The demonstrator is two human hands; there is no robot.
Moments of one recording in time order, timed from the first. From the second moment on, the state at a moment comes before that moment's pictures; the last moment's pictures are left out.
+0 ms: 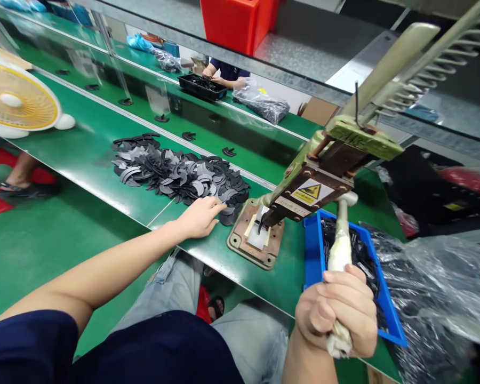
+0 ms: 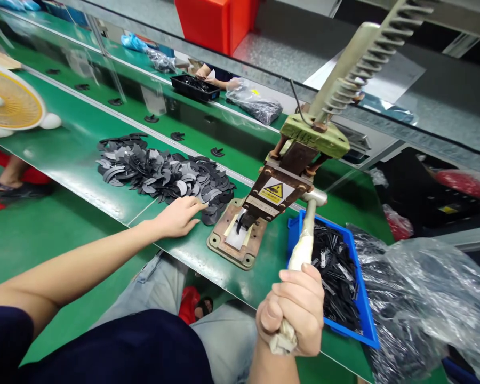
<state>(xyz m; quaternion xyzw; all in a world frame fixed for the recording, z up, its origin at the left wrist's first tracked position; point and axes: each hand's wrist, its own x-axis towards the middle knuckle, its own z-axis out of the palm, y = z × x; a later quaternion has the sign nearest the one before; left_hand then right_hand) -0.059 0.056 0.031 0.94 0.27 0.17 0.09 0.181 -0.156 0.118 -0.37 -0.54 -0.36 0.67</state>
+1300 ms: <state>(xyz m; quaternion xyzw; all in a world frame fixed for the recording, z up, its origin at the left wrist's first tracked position) 0.030 0.052 0.022 0.66 0.30 0.23 0.65 0.173 -0.153 0.125 -0.38 -0.53 -0.38 0.66</state>
